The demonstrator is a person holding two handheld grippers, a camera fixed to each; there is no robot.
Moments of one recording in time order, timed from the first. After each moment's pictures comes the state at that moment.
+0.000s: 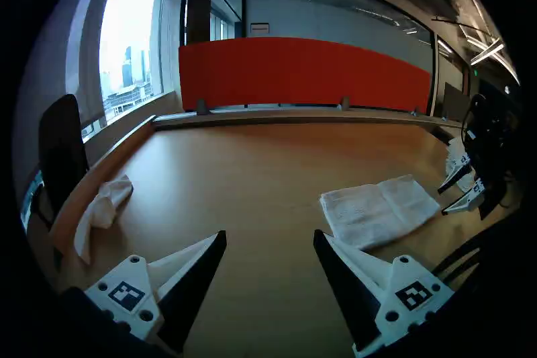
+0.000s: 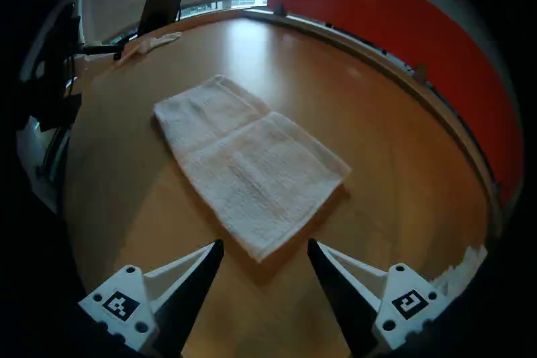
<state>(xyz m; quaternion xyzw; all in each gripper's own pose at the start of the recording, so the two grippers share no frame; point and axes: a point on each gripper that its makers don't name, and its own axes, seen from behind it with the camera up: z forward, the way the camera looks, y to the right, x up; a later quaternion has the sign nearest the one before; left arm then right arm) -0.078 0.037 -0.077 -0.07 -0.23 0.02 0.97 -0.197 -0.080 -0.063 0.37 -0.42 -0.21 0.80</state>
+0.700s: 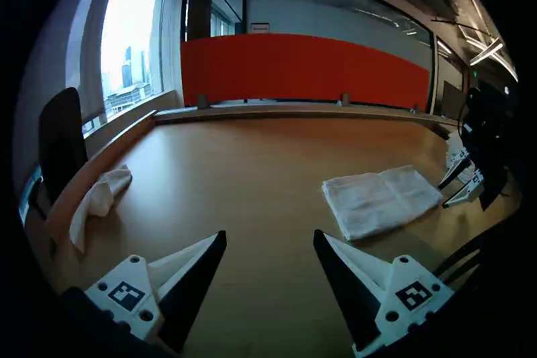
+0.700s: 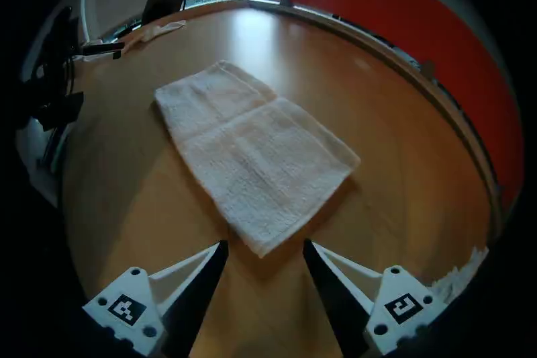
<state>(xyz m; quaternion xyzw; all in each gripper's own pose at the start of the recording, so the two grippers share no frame) -0.107 0.034 -0.090 -0.07 -0.23 0.02 0.97 -0.208 -0.077 -0.069 0.37 -0.43 -0.23 0.79</state>
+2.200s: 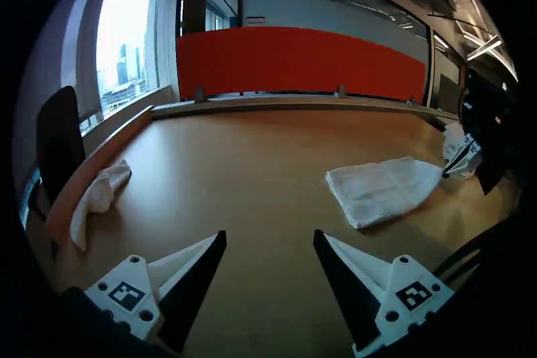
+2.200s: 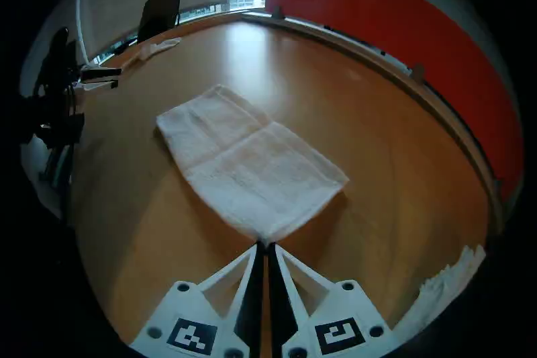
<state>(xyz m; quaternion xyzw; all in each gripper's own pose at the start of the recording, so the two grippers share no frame) -0.113 0.027 -0.101 -0.08 -0.24 0.03 0.97 -0.179 -0.081 -0.062 0.37 -0.41 -0.20 0.81</state>
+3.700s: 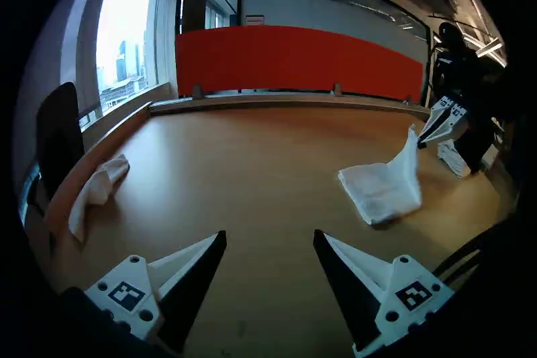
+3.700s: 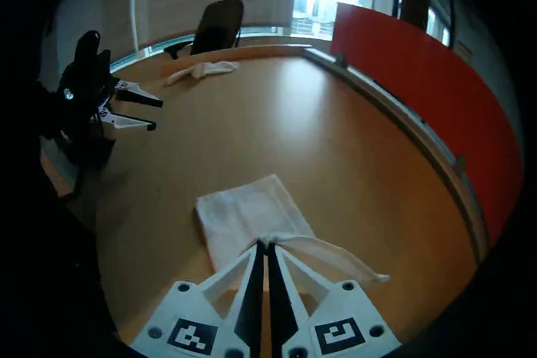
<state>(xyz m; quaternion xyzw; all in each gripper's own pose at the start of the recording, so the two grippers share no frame) -0.114 0.040 -0.120 -0.08 -0.25 0.02 0.96 -0.108 -0.210 -0.038 0.51 -0.33 -0.25 0.75</state>
